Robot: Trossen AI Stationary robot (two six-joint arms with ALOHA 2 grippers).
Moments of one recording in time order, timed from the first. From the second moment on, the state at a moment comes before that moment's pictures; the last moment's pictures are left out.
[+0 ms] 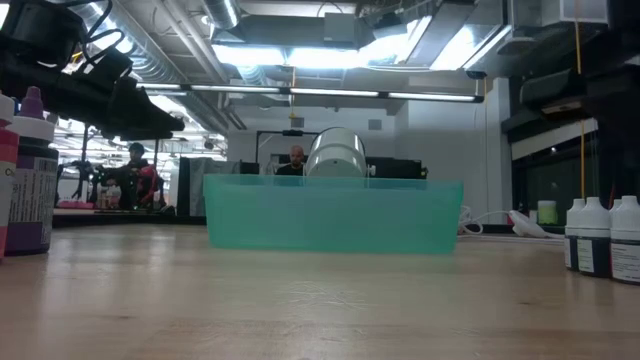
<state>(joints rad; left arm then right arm) 0.48 0.13 0.04 -0.06 -0.20 -0.04 0.66 1.70 1.06 -0.75 0.04 0.10</state>
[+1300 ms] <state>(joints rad) 0.48 0.13 0.04 -0.06 -0.20 -0.04 0.65 1.69 1.13 -0.90 0.05 0.20</state>
